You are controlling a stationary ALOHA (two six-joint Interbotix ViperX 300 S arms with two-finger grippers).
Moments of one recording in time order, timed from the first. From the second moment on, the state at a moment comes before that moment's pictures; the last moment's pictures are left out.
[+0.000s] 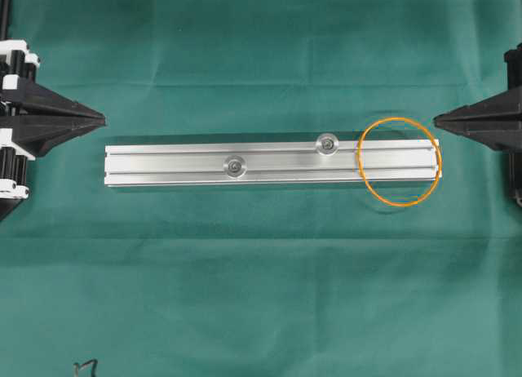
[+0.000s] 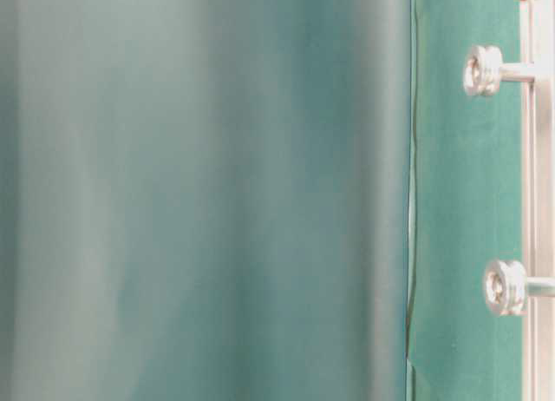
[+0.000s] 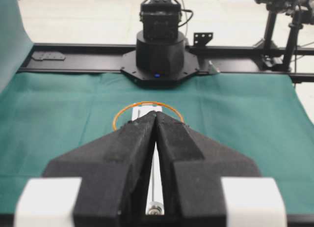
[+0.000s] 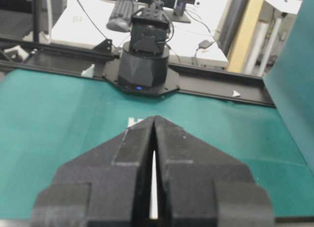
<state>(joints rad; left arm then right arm) 0.00 -0.97 1.17 0.00 -0.29 0.00 0.00 -0.96 1.17 0.00 -0.29 0.00</state>
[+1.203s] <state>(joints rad) 0.00 -1.01 1.08 0.03 0.19 0.02 0.00 -0.95 1.04 0.00 0.27 0.01</state>
